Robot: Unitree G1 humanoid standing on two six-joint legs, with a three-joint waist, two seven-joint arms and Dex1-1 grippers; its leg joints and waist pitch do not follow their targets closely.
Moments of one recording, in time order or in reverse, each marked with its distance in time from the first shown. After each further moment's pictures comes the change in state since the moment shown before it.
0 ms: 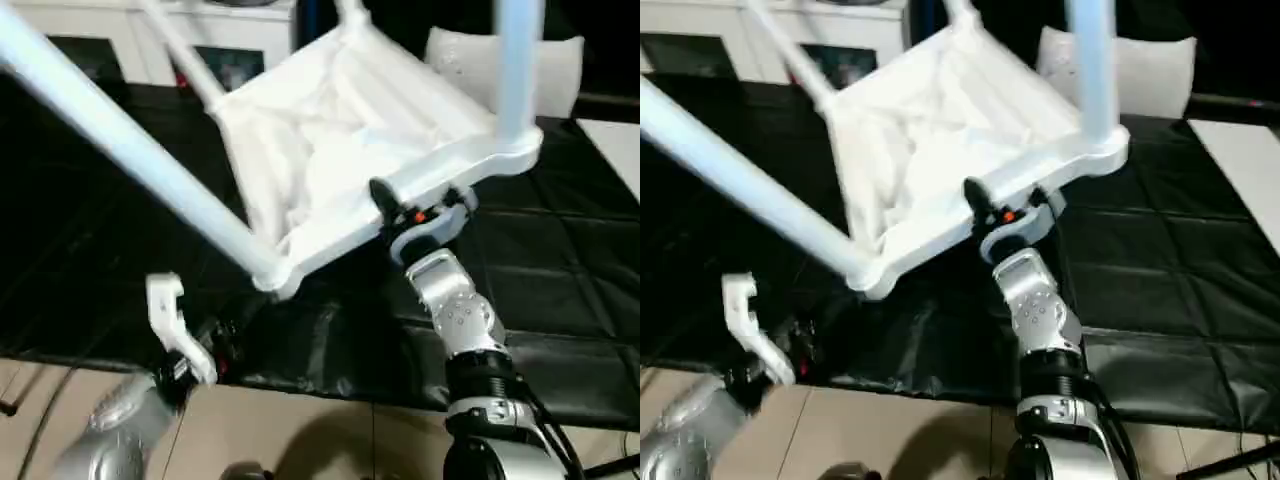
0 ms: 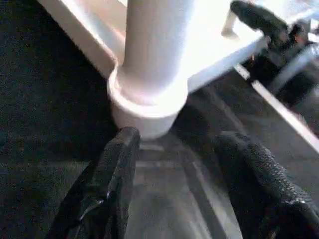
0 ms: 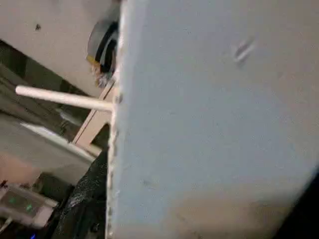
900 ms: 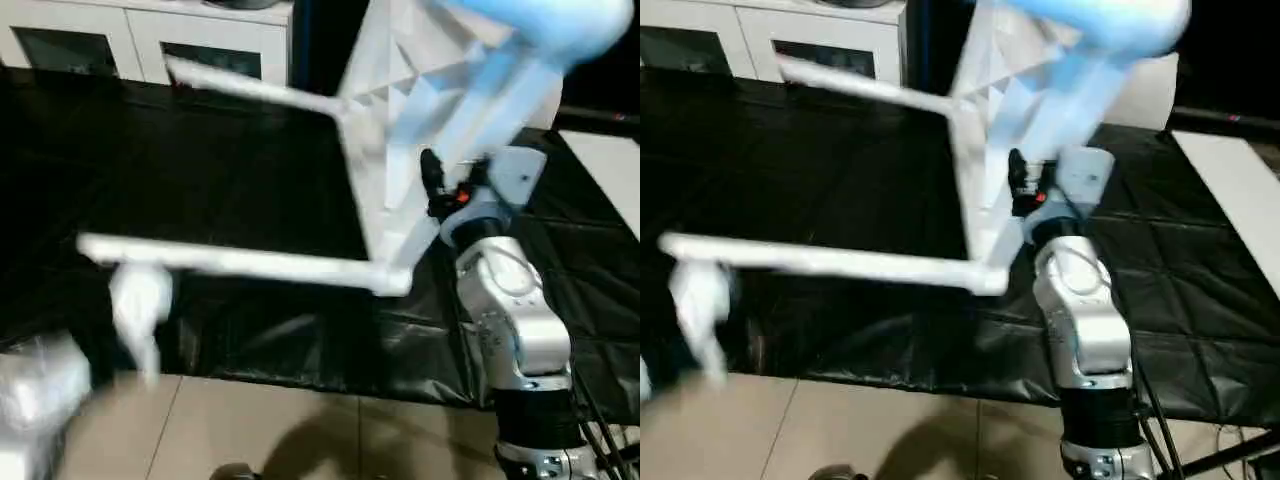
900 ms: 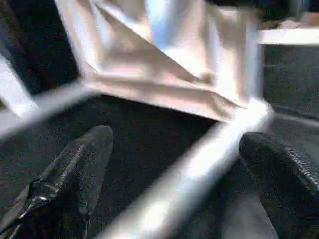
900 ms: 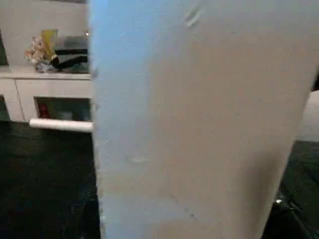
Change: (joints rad) left arm -0.286 0.417 0.017 -0.165 0.252 -0.142 -0.091; right arm 0.137 -0.212 0.307 -0.480 -0.556 0.036 -0.216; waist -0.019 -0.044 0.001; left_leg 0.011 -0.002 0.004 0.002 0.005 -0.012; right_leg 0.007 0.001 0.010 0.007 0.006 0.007
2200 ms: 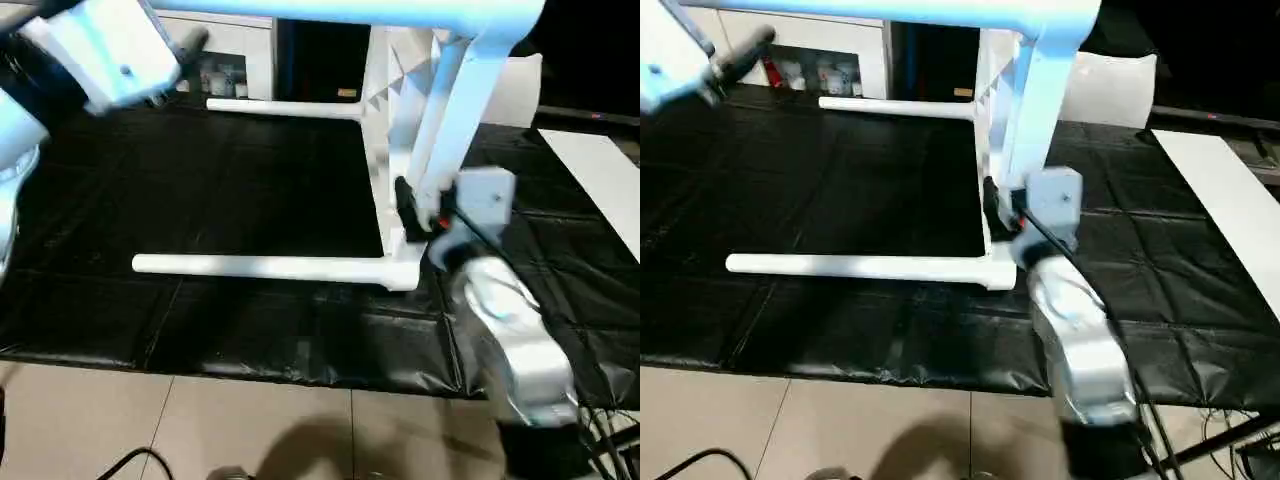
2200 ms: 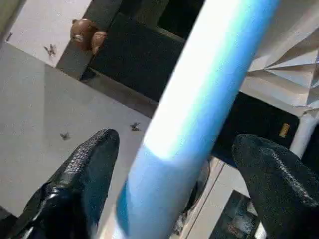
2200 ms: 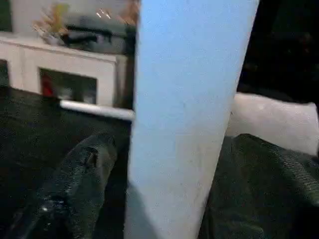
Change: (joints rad) left arm -0.675 0.203 -0.129 0.407 0.504 -0.378 0.166; right arm 0.165 -0.050 0.070 -0.205 -0.059 0.035 0.106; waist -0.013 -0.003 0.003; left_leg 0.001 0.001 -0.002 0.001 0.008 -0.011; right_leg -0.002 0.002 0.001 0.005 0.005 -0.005
